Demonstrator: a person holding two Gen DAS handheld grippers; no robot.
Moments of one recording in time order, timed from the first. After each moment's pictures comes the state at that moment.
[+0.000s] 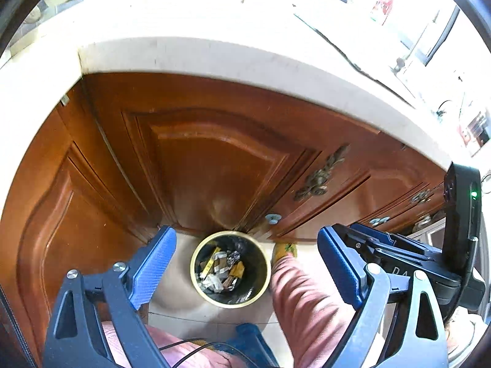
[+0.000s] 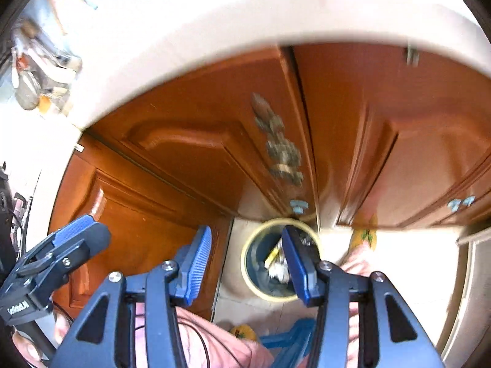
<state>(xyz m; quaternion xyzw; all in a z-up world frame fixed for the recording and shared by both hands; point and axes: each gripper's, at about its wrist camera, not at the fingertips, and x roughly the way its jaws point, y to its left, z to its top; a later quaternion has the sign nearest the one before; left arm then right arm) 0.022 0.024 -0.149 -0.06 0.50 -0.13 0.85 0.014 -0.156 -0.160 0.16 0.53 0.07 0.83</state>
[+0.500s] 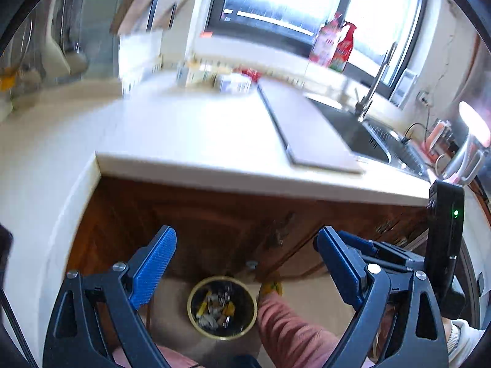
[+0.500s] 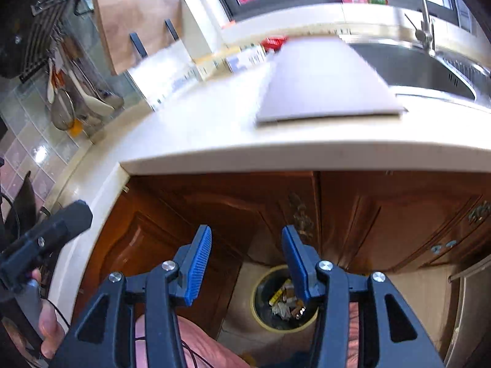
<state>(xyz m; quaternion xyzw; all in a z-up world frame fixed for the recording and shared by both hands) -0.002 0.025 -0.029 -0.05 0.39 -0.17 0.90 0.002 -0.153 -0.062 0.15 0.44 0.08 0.88</state>
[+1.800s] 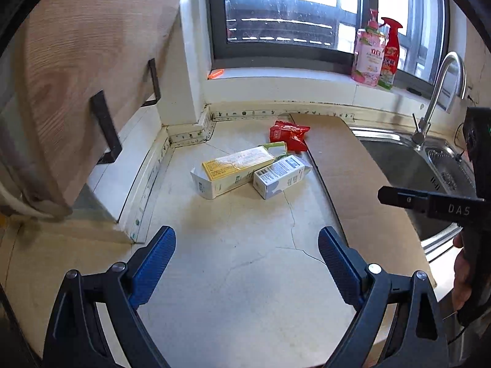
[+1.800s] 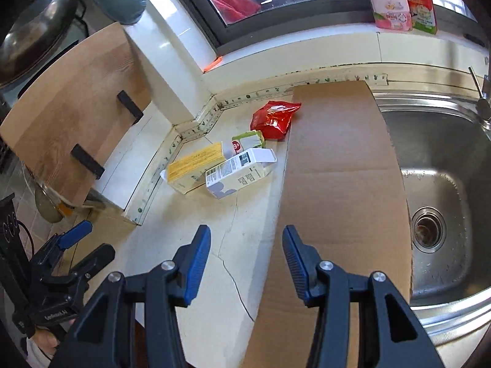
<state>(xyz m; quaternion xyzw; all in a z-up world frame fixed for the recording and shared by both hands) 0.275 -0.011 0.048 0.08 0.40 -0.11 0.90 0.283 -0.222 0.017 0.19 0.46 0.10 0.86</state>
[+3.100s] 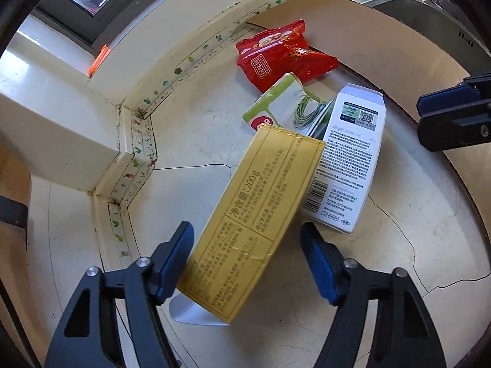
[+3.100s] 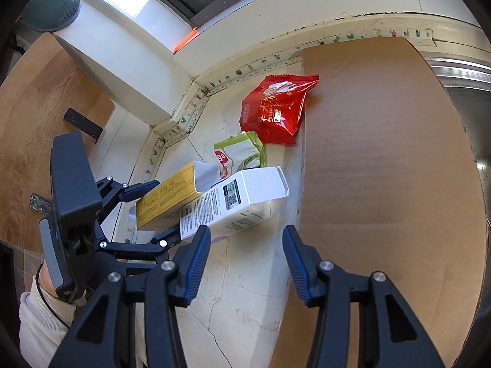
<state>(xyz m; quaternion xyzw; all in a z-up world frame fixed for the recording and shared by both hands) 0.458 -0.074 -0.065 0.37 0.50 -0.19 0.76 0.397 -0.215 -0.052 0.25 0.52 0.13 0.81</state>
